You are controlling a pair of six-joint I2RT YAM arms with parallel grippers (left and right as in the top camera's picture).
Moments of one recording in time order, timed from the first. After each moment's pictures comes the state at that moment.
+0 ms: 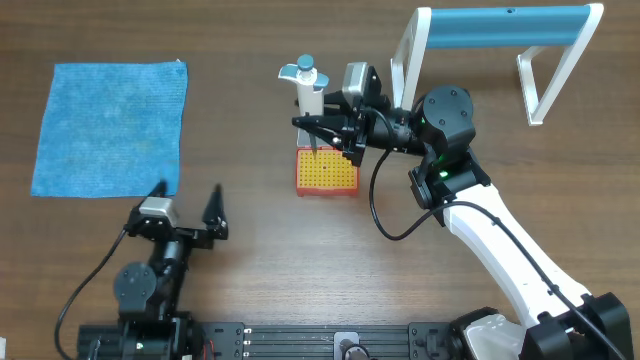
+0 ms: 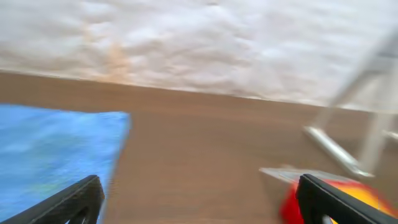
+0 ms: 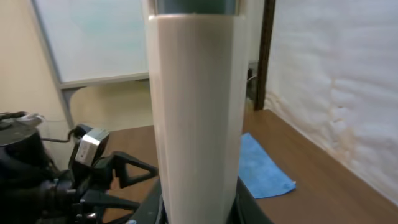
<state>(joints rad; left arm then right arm) 0.02 0.01 0.01 -0.05 0.18 -0.18 0.37 1.40 0.90 0.60 -1.02 0.14</state>
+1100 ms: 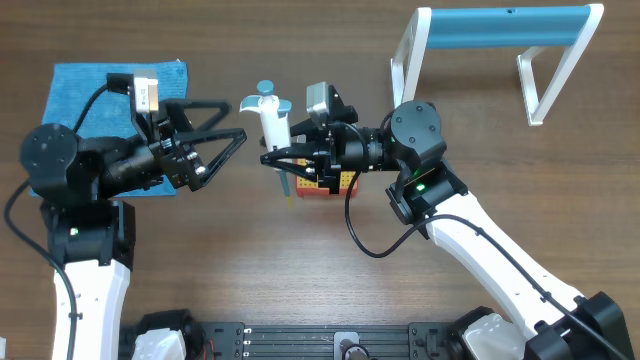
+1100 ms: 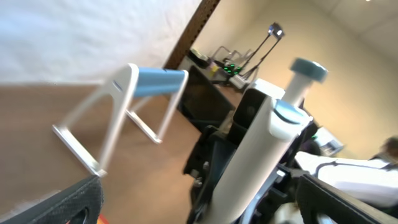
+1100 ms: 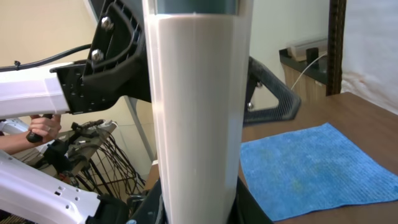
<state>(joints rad) 0.15 0.98 0.83 0.20 1.27 -0.74 0.52 1.39 0.90 0.61 -1.06 0.35</state>
